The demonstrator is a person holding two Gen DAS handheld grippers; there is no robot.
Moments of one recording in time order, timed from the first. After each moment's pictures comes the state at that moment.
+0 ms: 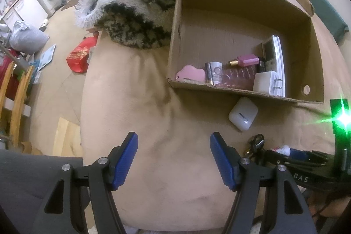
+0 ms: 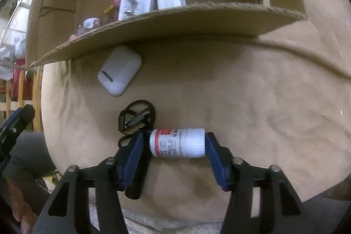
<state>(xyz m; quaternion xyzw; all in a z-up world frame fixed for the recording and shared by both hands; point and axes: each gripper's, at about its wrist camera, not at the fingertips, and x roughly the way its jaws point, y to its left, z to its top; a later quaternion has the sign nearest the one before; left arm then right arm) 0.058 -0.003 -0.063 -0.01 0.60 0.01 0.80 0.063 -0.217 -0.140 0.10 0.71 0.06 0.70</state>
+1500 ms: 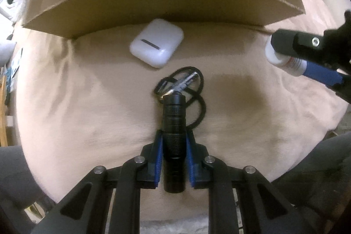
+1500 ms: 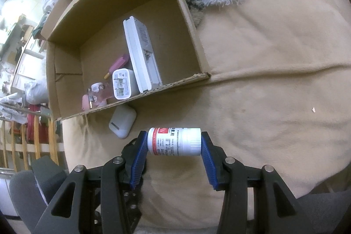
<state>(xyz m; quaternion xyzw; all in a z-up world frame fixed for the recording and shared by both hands) 0.033 -0.097 -0.140 0.03 0.68 -0.08 0.73 0.062 -0.276 -0.092 0.20 0.62 0.02 0.76</state>
